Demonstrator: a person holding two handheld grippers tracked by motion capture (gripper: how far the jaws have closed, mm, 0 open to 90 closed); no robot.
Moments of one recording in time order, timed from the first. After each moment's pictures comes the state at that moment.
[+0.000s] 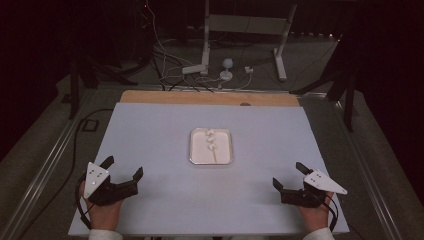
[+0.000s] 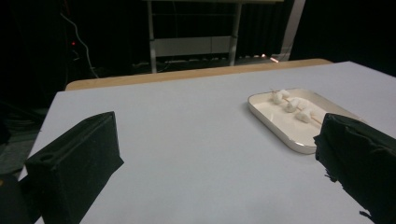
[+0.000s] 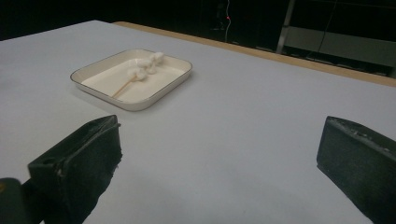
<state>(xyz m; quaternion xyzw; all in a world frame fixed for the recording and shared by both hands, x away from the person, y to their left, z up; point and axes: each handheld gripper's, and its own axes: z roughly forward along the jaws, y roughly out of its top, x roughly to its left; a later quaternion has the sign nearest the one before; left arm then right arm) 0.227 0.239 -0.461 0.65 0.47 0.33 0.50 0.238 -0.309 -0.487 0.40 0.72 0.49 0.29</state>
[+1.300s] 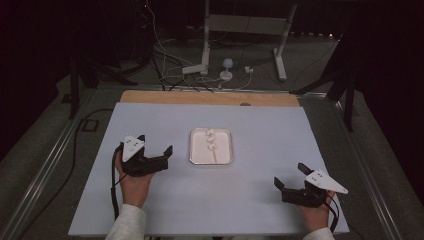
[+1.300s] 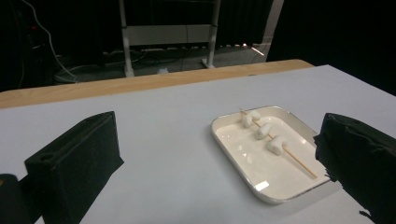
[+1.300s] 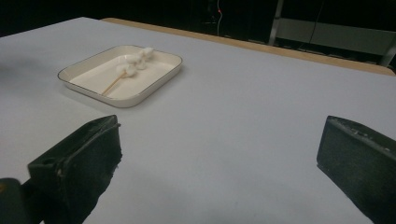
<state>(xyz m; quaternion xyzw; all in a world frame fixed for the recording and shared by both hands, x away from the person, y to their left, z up) 0.295 0.170 -0.442 0.67 0.46 0.28 0.50 0.239 -0.312 -0.489 0.42 0.71 0.48 0.29</state>
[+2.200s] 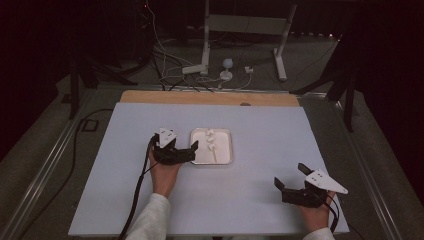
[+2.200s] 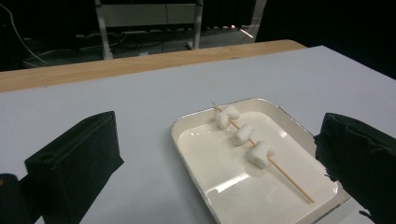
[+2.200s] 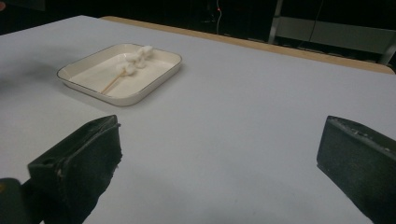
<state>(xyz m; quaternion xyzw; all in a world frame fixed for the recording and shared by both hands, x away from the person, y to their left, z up) 0.345 0.105 -0.474 0.70 0.46 0.25 0.49 0.239 -0.312 -0.489 0.42 0.71 0.48 0.29</state>
